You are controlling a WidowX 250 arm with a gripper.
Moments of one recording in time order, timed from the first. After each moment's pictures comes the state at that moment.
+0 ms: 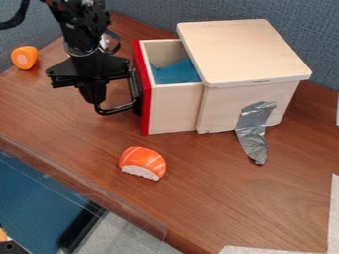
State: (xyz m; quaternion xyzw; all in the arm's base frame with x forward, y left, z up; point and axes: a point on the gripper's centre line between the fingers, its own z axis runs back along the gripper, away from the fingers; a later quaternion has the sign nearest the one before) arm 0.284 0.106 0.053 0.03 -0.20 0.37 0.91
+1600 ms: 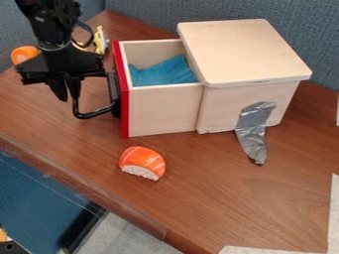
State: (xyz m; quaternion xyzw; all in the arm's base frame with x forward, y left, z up) arm 0.263 0.128 0.065 0.04 -0.20 0.39 0.90
